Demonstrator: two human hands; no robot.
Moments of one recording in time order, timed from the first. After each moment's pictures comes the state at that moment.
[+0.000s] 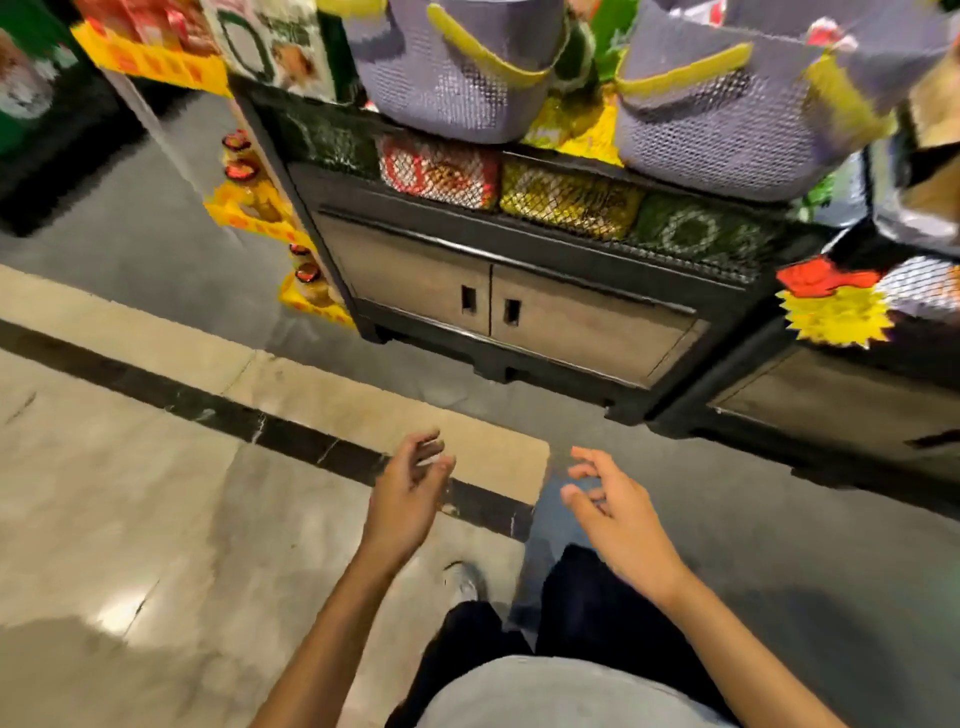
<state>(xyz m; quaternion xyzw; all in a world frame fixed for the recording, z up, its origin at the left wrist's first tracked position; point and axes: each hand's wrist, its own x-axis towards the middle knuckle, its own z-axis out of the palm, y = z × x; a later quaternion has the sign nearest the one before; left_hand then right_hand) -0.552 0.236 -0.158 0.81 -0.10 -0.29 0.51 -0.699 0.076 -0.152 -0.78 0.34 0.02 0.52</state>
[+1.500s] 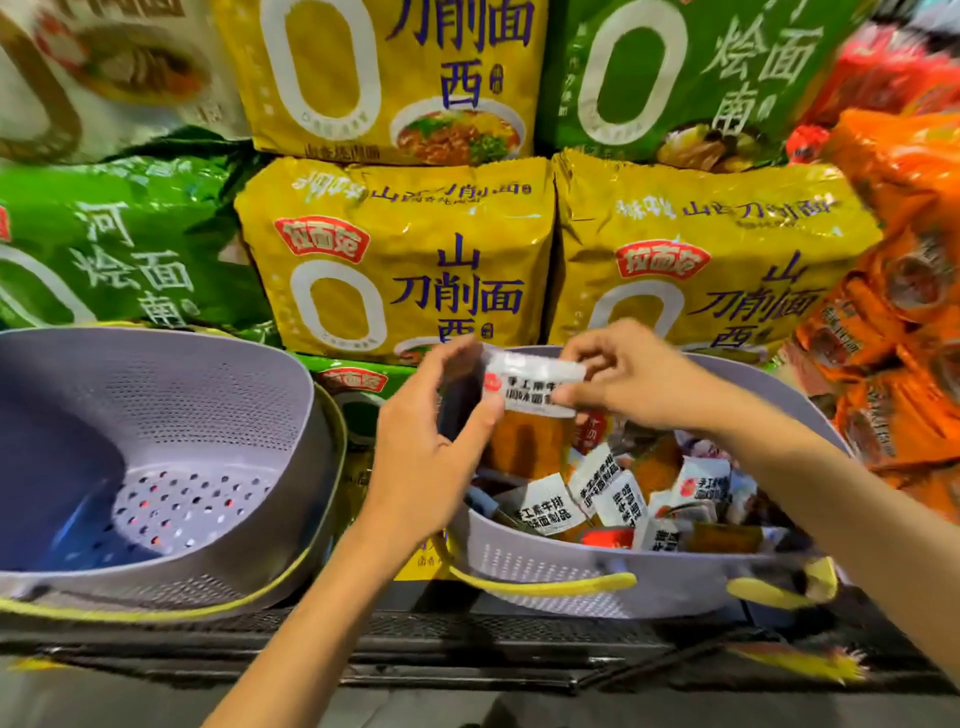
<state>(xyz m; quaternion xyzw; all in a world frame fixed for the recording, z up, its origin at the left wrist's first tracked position) -0.274 -0.266 -0.018 0.62 -0.49 -0.11 0.60 -0.407 -0.412 0.035 -0.86 0.28 -0.10 0.41</state>
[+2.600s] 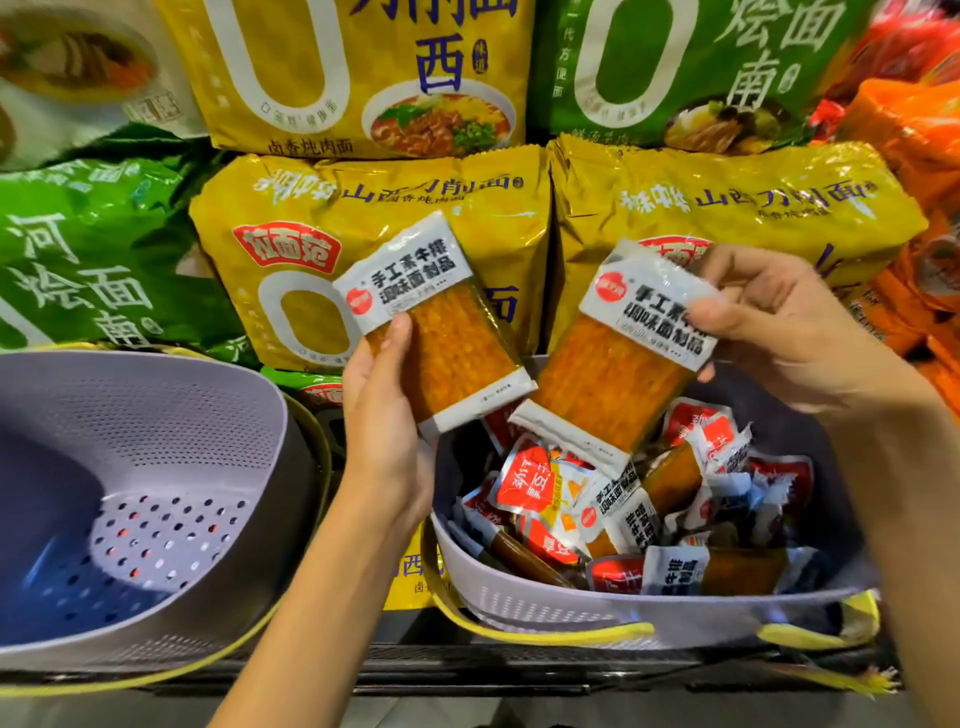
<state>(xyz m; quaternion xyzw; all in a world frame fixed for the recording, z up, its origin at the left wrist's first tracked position) -0.272 -0.302 0.021 0.42 -0.12 -0.33 0.84 -0.454 -0.449 0.060 -0.71 0.14 -0.27 0.64</state>
